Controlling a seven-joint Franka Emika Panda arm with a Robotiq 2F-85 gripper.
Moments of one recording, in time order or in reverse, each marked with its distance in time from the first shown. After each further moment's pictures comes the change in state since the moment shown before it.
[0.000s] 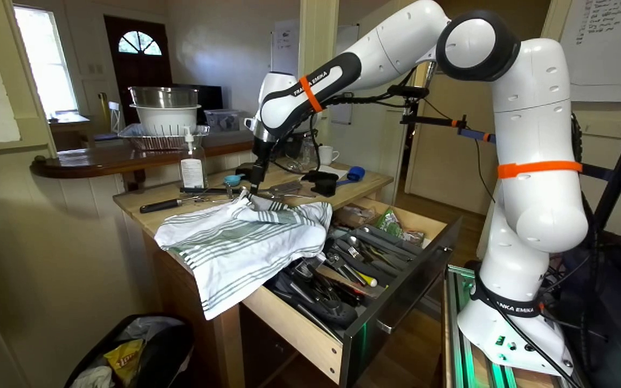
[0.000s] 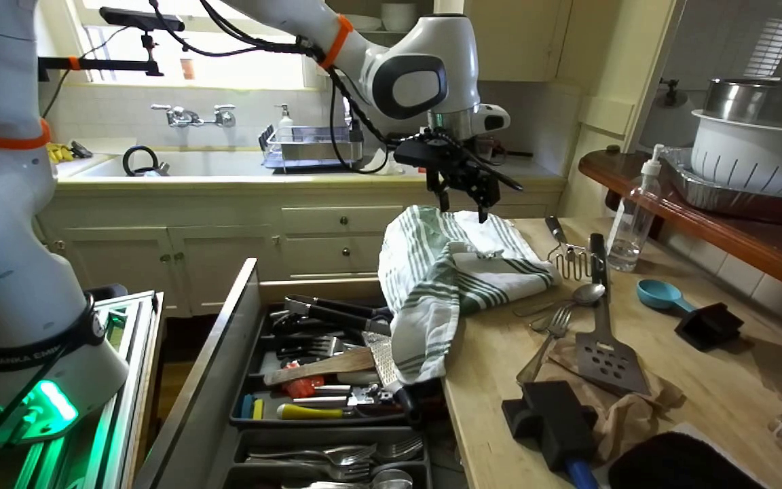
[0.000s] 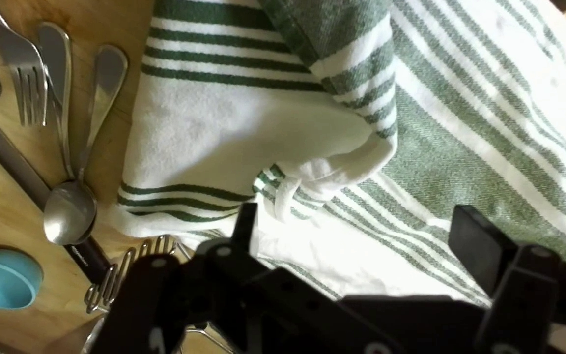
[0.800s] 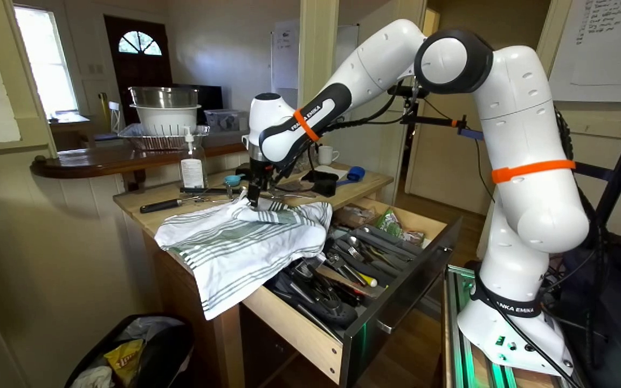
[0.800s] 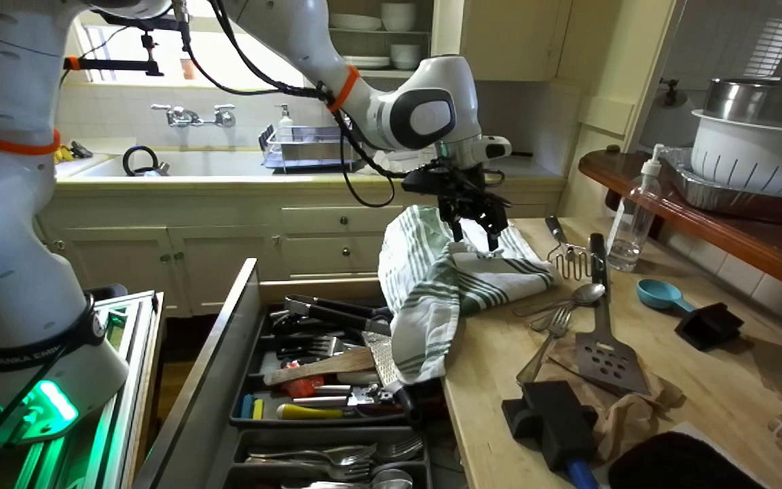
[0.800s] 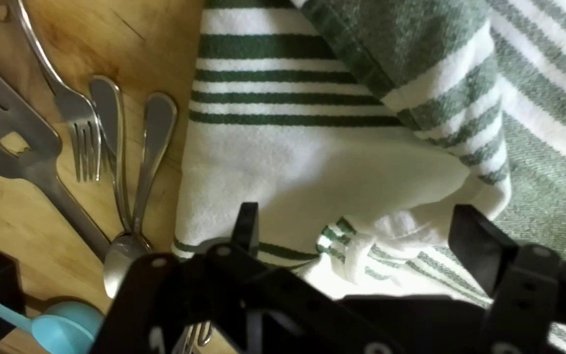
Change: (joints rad) arm 0.015 0.127 -0.017 0.047 -0.279 0.068 0.328
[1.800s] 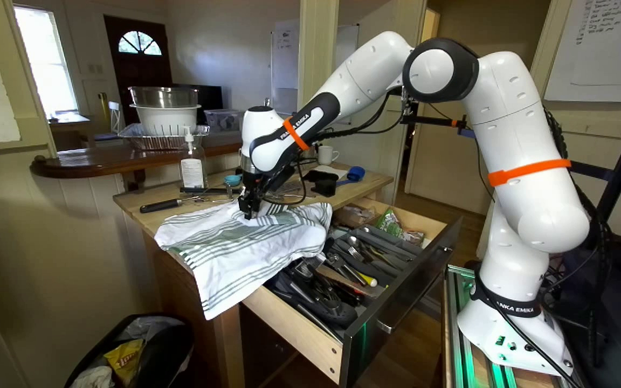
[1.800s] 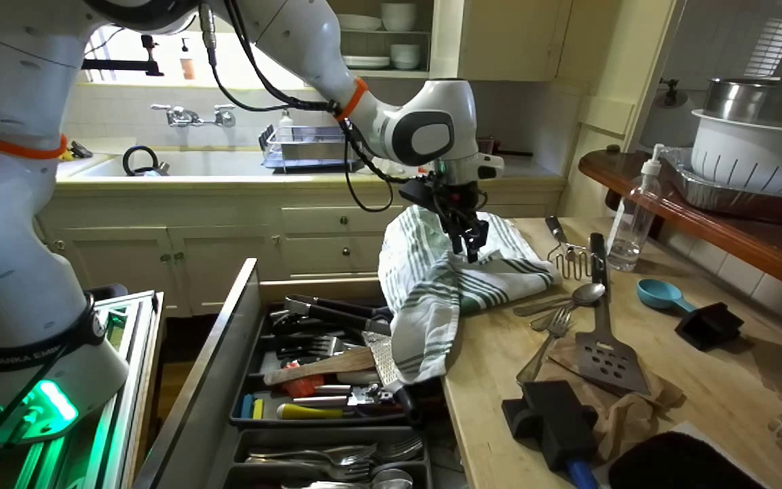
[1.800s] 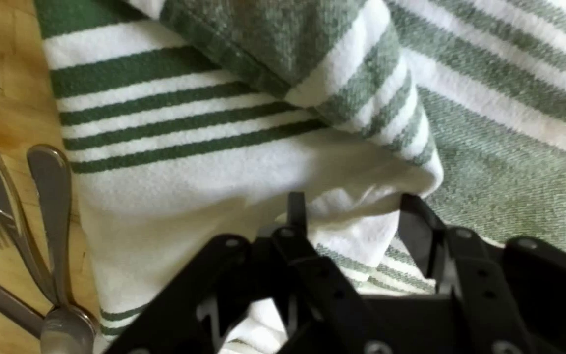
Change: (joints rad) arm 0.004 0.079 0.034 0.040 0.098 -0.005 0.137
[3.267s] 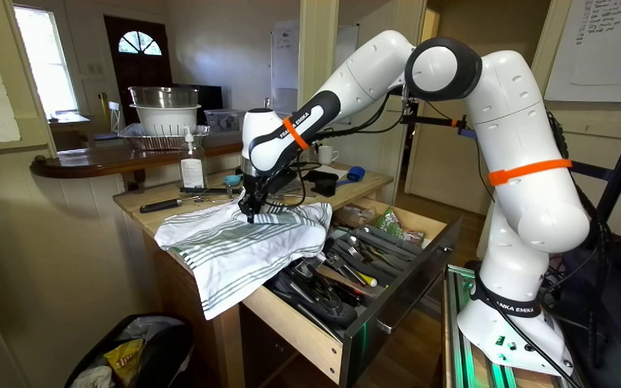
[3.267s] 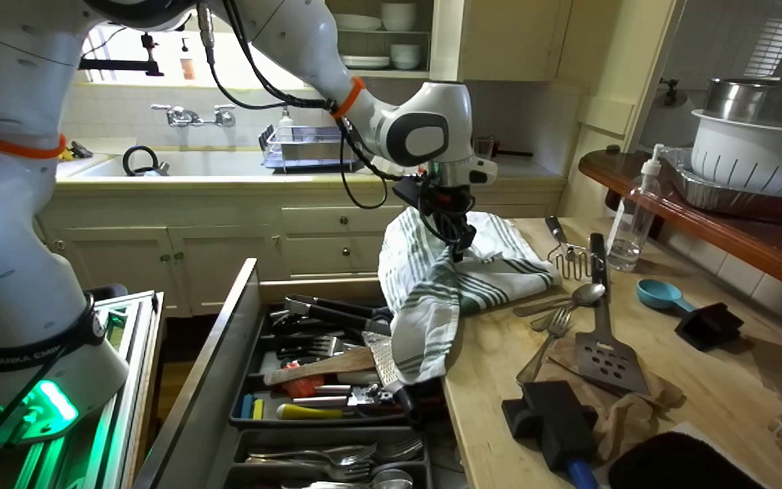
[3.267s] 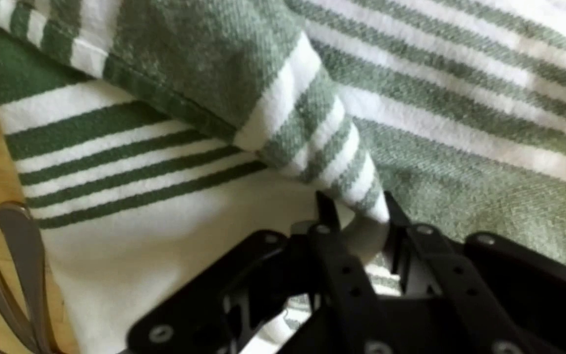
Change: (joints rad) arm 0.001 -0.016 0.015 -0.025 0.047 -0.028 0.054
